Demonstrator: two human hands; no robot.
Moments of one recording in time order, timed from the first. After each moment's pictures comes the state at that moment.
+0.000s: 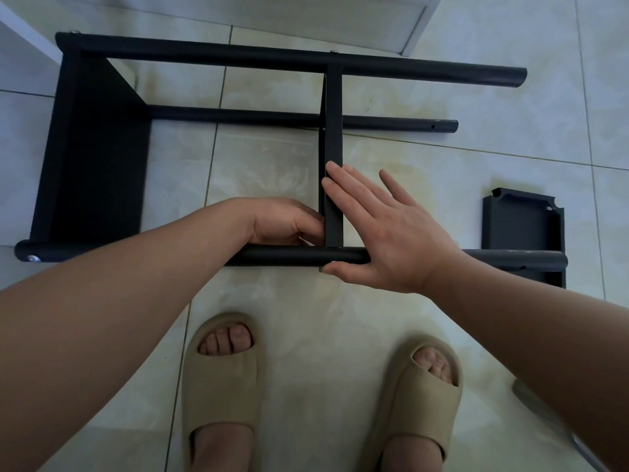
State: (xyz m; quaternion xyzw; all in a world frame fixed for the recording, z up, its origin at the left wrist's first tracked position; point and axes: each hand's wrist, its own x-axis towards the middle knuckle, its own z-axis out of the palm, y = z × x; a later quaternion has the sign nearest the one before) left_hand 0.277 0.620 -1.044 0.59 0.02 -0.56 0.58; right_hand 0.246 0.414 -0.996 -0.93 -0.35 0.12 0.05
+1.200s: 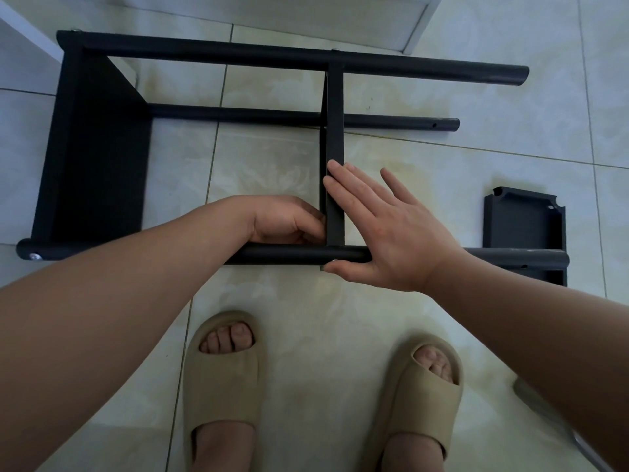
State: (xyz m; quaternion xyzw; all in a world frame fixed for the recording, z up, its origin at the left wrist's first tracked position) left_hand 0.278 0.621 -1.047 0.58 0.02 -0.57 0.58; right_hand 0.245 0.415 -0.998 -0.93 -0.35 0.11 0.05
